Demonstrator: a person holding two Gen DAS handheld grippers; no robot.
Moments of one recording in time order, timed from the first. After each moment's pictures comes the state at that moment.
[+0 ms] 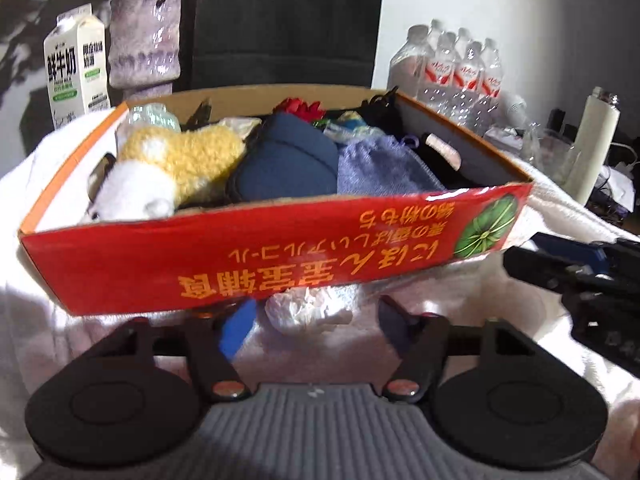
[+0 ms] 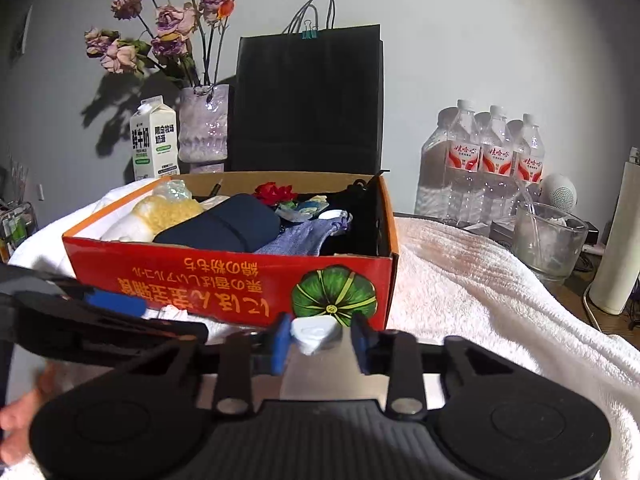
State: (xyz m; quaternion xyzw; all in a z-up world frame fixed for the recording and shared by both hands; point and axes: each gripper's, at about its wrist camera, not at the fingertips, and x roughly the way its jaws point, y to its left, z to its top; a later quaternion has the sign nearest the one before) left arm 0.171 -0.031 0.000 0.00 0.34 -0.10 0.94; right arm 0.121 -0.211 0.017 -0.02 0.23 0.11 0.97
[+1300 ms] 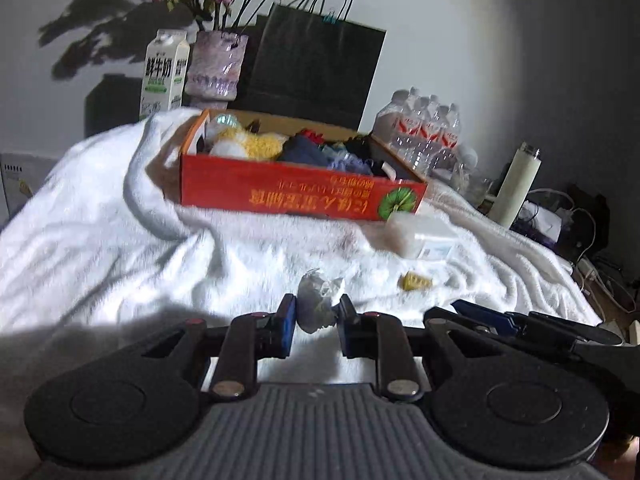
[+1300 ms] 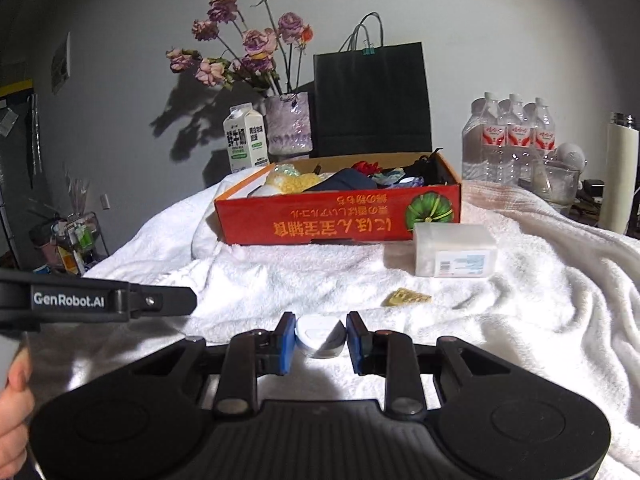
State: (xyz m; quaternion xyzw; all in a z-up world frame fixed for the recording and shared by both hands) left arm -0.046 0.017 0.056 -0.09 0.28 -0.11 0.95; right arm -0.060 -0.179 0.025 0.02 0.23 0.17 0.96
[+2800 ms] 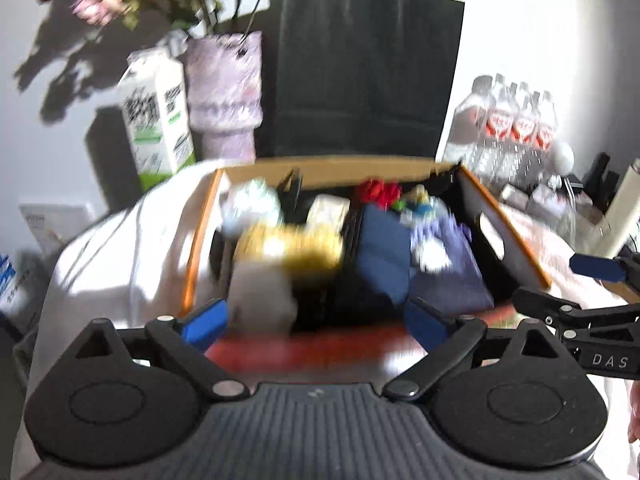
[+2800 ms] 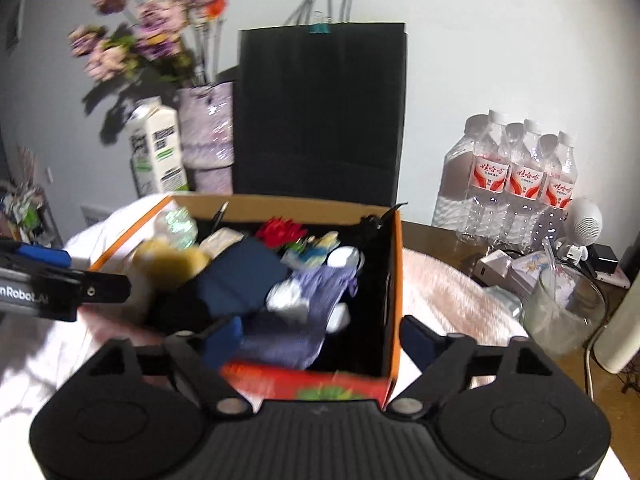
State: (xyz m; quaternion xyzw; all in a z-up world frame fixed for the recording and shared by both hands) left arm 0.169 0.011 0.114 -0.01 0.37 -0.02 0.93; right arm 0.181 -0.206 0.098 -0.04 0.30 0.13 0.94
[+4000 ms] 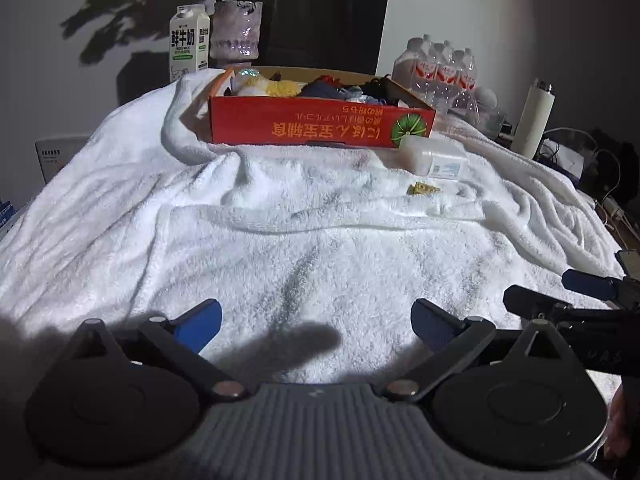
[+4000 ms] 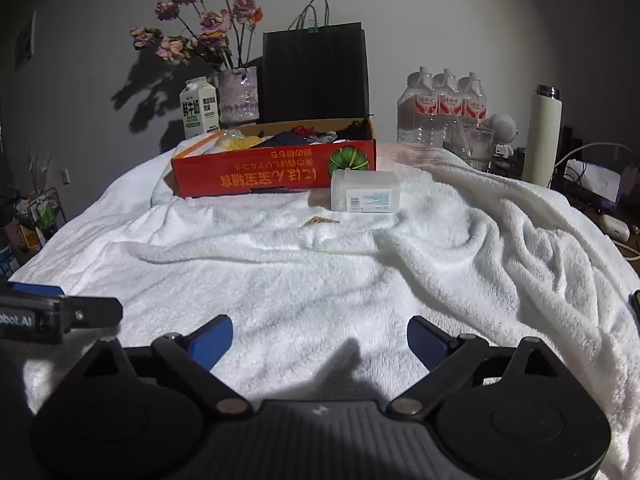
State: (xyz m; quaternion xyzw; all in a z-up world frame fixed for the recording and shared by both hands) left arm -0.107 -0.010 0.029 -0.03 0.34 -0.05 0.94; right arm -0.120 -0.235 0.018 0.01 0.28 0.10 0.95
